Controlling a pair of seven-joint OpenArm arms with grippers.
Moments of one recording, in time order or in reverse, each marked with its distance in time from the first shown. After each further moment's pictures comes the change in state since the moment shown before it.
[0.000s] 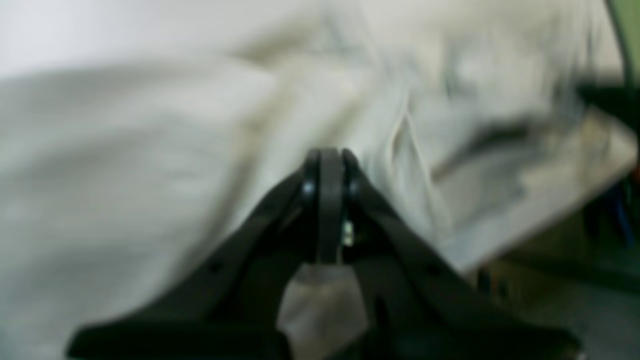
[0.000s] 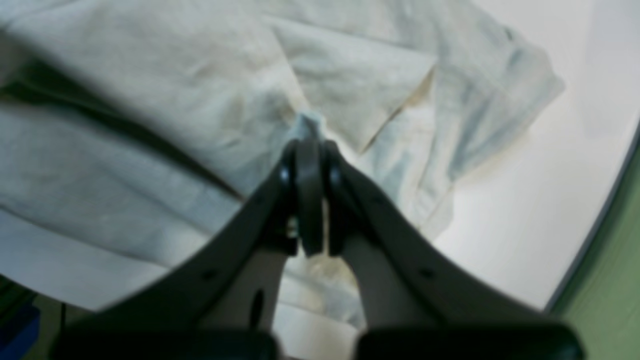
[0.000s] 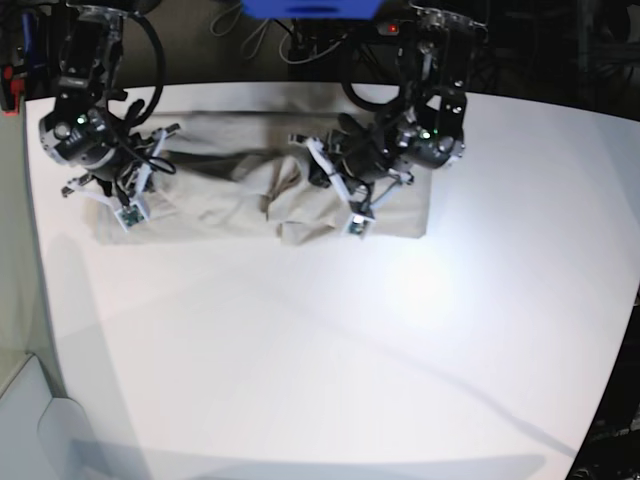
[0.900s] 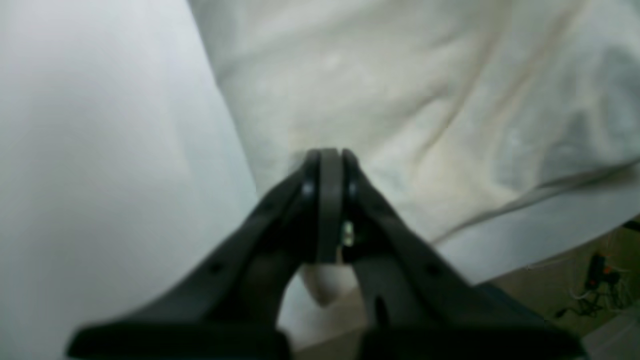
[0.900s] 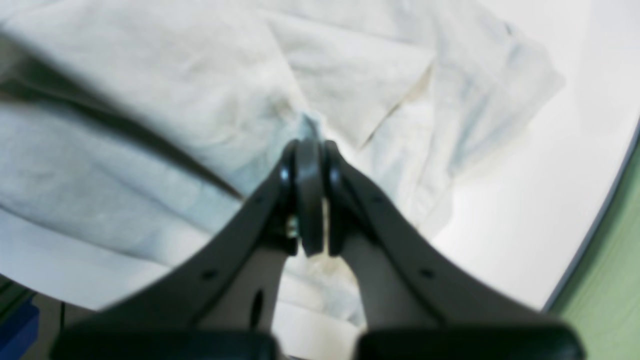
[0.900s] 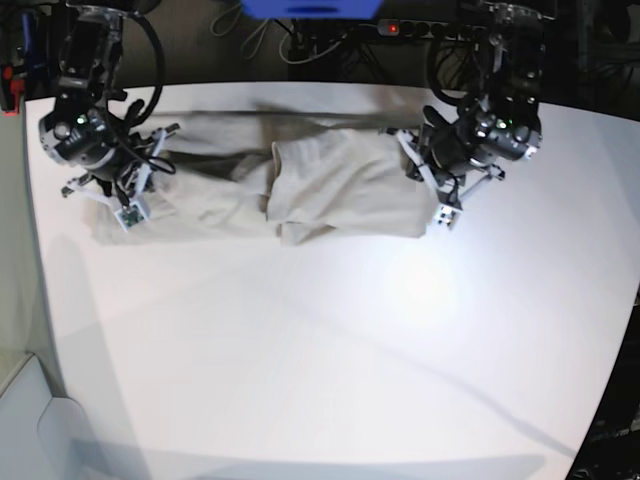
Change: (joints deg) left arm 4.1 -12.8 -8.5 4.3 0.2 -0.4 0.5; right arm 0.0 0.0 0.0 0.0 0.0 0.0 -0.1
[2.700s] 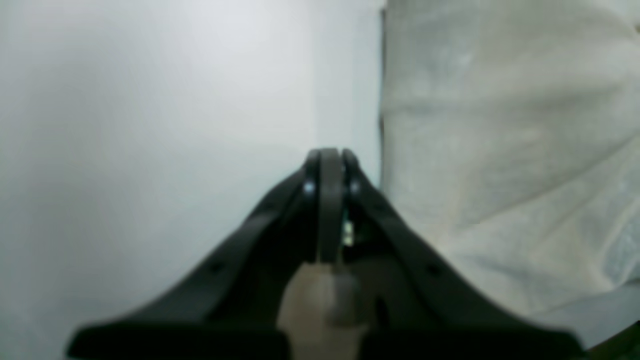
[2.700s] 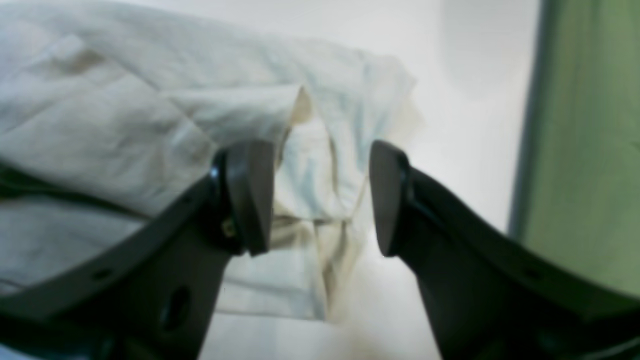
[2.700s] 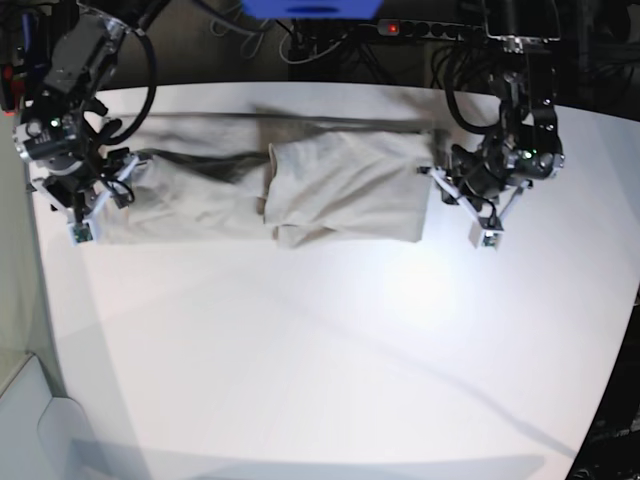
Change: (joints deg) left arm -5.6 1.7 -10.5 -10.2 -0.4 0.0 -4.1; right arm 5.2 -6.6 14.1 2.3 0.0 0.0 -1.5
